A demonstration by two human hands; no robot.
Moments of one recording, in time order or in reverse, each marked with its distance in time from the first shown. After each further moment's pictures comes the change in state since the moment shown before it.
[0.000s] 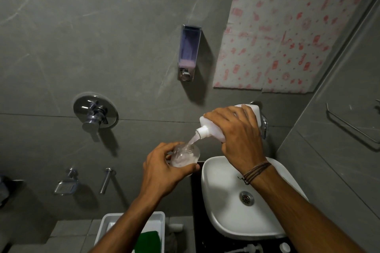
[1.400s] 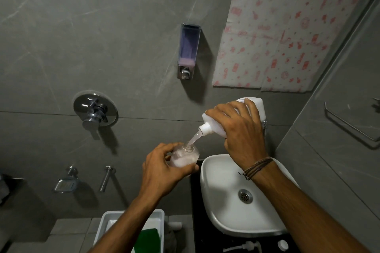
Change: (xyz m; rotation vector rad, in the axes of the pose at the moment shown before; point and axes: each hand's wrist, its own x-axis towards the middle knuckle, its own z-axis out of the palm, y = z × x) left_hand -0.008 0.001 0.000 0.017 -0.003 -0.023; right_hand 0.001 0.002 -0.012 -0.129 -0.035 -0.006
